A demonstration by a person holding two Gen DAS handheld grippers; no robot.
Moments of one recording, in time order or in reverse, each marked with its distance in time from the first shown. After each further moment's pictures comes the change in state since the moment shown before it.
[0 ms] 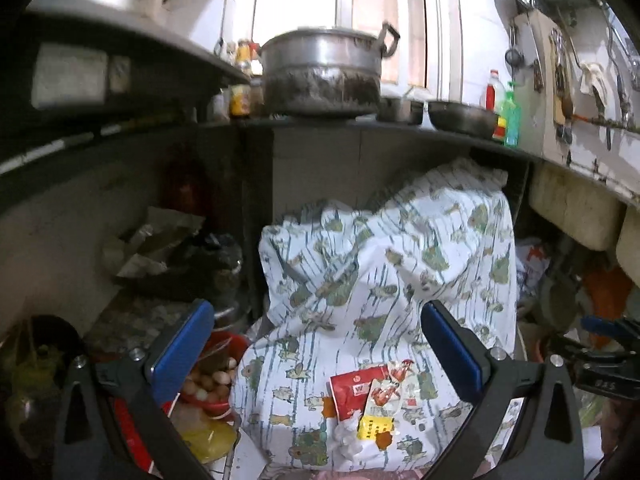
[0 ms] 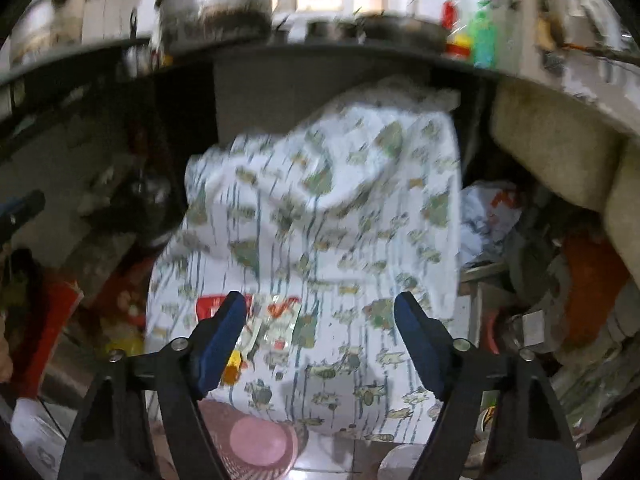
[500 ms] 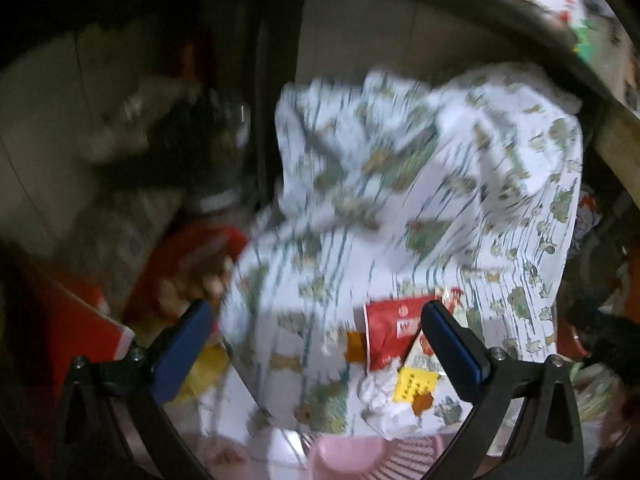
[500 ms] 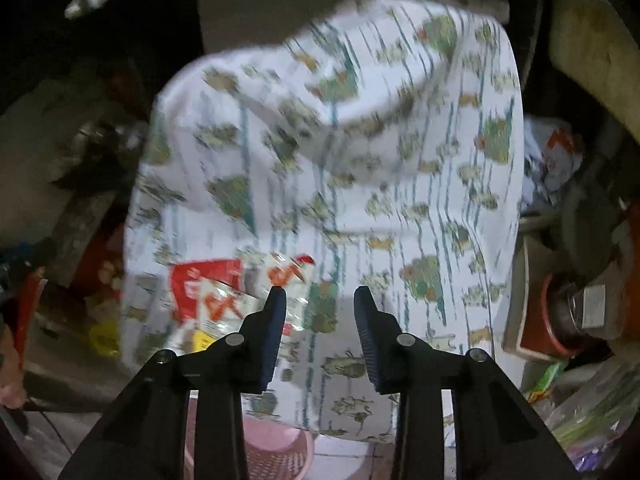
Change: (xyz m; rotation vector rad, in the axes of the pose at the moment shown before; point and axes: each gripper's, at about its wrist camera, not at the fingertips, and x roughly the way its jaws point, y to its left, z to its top) left arm 0.154 0.036 -0.071 -0.144 0.453 0.028; right arm 0.157 0.003 -0.016 0.040 0.239 0.026
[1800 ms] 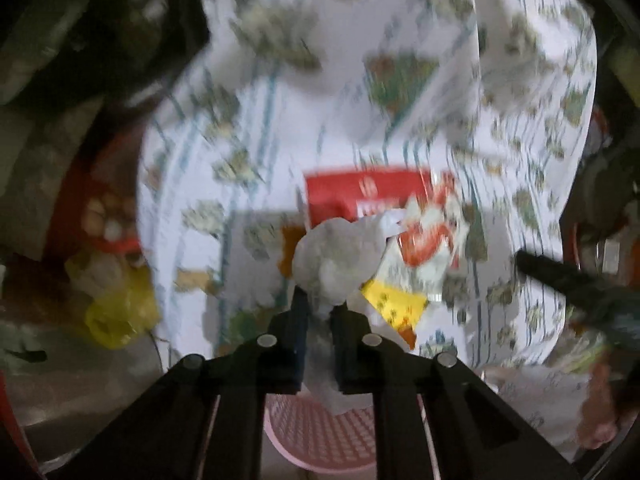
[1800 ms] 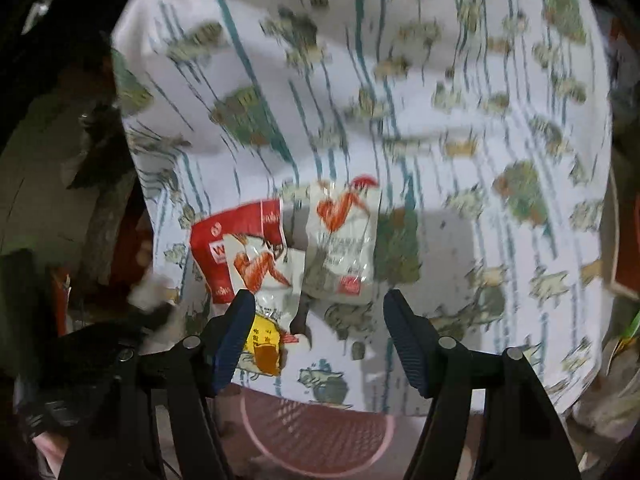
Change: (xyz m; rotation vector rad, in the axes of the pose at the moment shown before) left arm 0.078 -0.066 -0.052 0.080 0.306 -0.034; right arm 0.089 0.018 -0.006 0.168 0.255 0.279
